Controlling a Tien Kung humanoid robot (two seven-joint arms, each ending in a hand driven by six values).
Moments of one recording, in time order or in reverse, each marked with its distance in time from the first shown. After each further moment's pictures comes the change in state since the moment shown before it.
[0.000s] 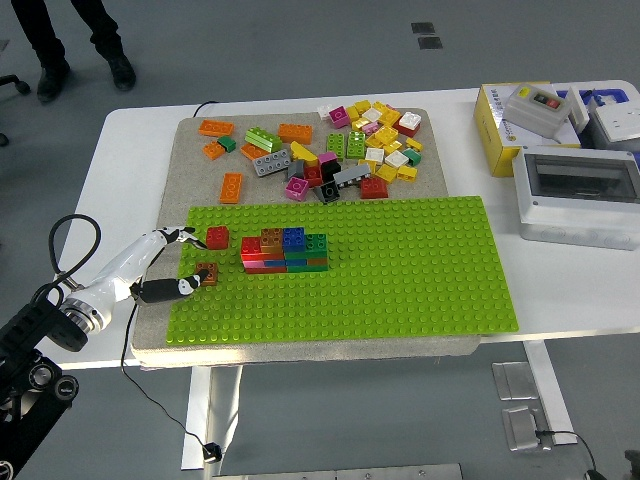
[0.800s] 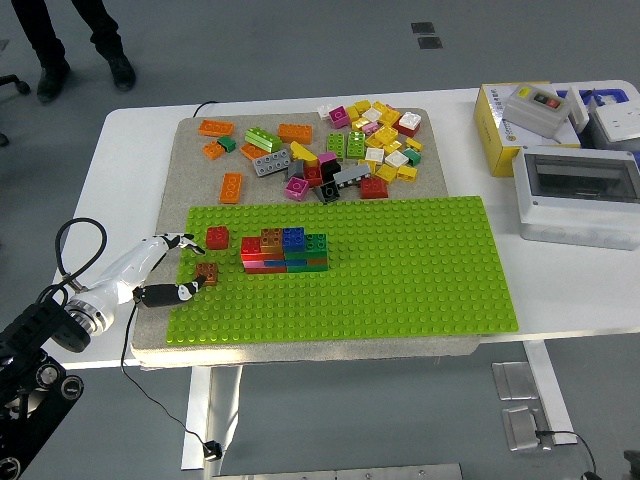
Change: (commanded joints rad) left arm -0.026 -0.013 0.022 0.061 0.069 -0.002 0.017; right arm 0.003 -0.003 -0.013 0.000 0.002 0.017 -0.011
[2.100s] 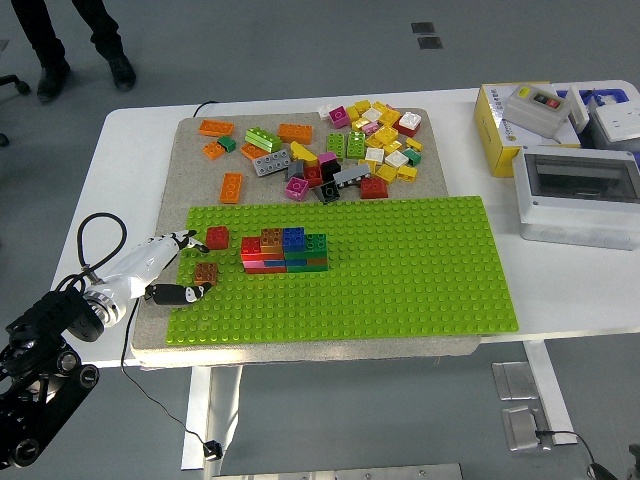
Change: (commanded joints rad) left arm -0.093 -0.013 0.080 0.103 0.073 -0.008 0.029; right arm 0.009 -0.012 0.016 0.000 -0.002 -0.012 0.016
